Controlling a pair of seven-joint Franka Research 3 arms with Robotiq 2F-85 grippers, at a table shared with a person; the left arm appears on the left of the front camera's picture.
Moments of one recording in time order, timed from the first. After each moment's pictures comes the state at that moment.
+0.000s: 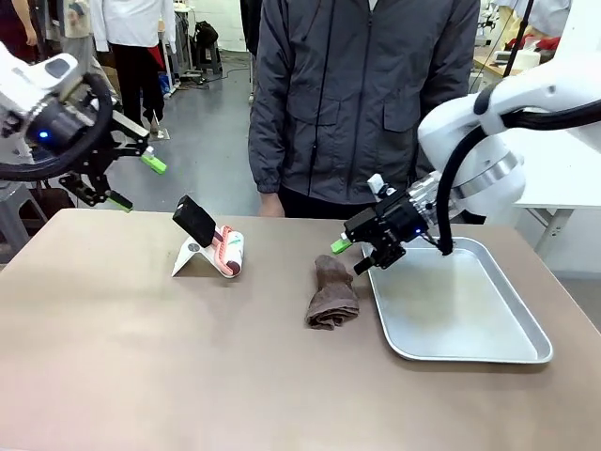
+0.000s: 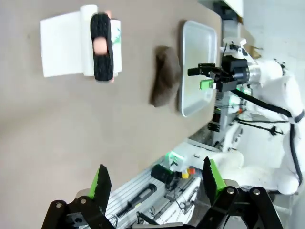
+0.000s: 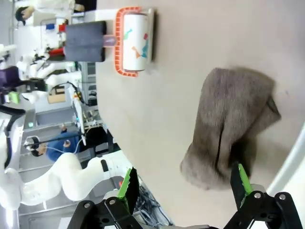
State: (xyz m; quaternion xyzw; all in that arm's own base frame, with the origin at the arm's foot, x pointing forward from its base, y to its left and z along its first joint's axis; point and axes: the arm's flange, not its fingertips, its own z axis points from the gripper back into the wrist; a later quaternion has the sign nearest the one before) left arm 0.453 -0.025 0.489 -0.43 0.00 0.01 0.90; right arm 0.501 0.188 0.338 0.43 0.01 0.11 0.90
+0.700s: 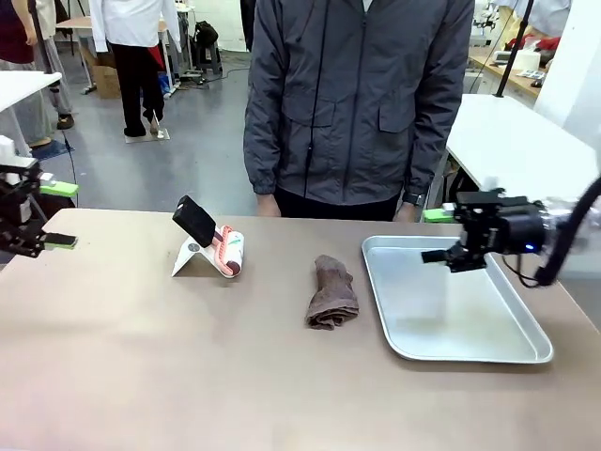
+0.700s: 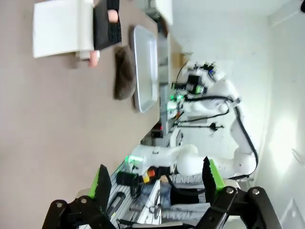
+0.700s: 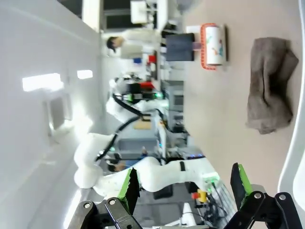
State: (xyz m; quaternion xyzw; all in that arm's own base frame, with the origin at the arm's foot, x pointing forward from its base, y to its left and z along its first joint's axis) left arm 0.374 0.084 0.409 -0.60 -0.07 0.03 0.79; right arm 0.400 0.053 0.367 0.64 -0.05 0.00 0.77
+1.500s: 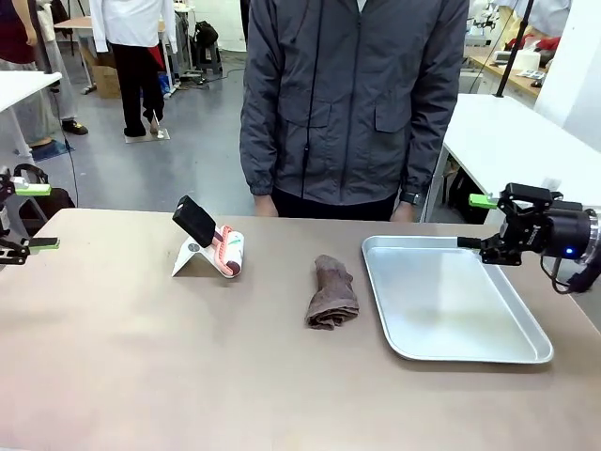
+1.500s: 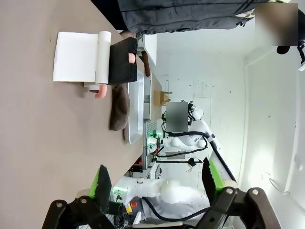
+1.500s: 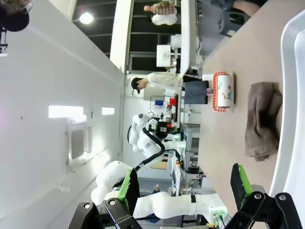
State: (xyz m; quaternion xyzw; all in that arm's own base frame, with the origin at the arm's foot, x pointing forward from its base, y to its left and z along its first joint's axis) left arm 0.369 0.125 0.379 -0.64 -0.12 0.12 0.75; right arm 0.396 -0.005 0.365 0.66 -0.14 -0.07 0.73
